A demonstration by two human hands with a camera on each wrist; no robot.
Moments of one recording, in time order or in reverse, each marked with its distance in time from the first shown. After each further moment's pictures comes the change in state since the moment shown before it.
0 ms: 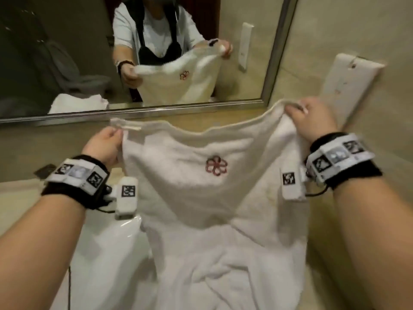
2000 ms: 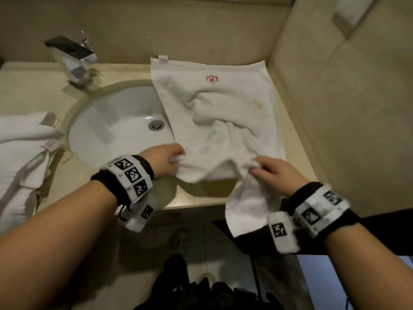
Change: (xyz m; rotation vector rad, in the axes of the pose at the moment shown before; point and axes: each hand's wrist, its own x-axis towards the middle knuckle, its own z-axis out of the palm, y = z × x) left_hand -0.251 -0.125 0.028 0.987 -0.722 0.166; right_hand -0.304 0.080 0.055 0.115 -0.774 -0.165
